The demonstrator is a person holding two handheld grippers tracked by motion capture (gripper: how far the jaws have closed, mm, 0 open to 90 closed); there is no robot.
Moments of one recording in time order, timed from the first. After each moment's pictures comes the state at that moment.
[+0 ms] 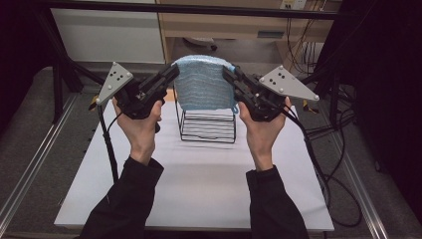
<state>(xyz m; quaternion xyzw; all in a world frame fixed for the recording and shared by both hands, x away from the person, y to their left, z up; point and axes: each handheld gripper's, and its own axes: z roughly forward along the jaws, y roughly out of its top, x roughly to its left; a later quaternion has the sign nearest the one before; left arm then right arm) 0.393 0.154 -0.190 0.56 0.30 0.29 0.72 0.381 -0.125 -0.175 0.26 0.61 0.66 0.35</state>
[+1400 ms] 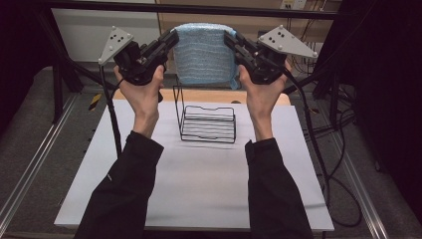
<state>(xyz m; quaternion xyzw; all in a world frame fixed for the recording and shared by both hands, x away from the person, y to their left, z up) 0.441 0.150 -0.152 0.54 0.31 0.30 0.72 0.435 -0.125 -0.135 0.25 0.60 0.66 0.38</state>
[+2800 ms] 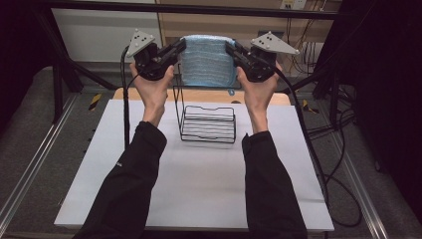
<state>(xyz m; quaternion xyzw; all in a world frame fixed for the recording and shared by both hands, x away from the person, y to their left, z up) 0.499 0.141 -0.187 0.59 0.33 0.30 0.67 0.491 -0.131 -0.175 0.30 0.64 0.62 0.35</state>
